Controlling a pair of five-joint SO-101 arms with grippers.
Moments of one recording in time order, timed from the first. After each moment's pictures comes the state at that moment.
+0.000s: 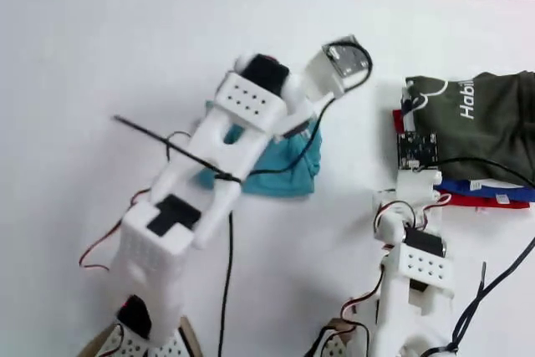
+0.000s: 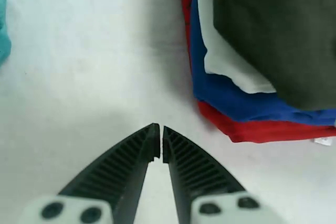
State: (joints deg) left arm 25.4 29.5 -34.1 85.8 -25.6; right arm 14.4 -49.0 79.2 30.4 18.6
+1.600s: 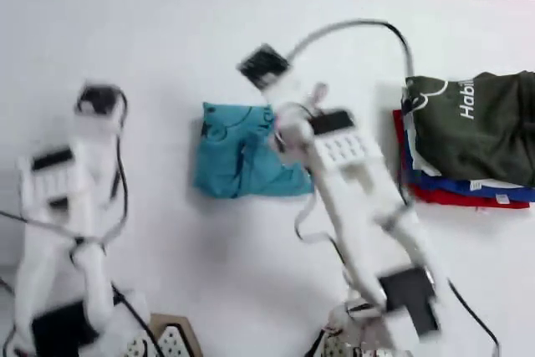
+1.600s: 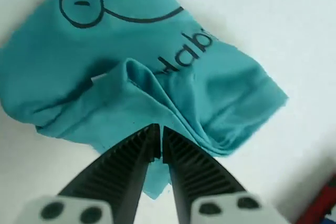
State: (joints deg) left arm -27.2 -24.6 54.1 54.9 -25.1; right arm -24.1 0.7 12.6 63.2 26.3
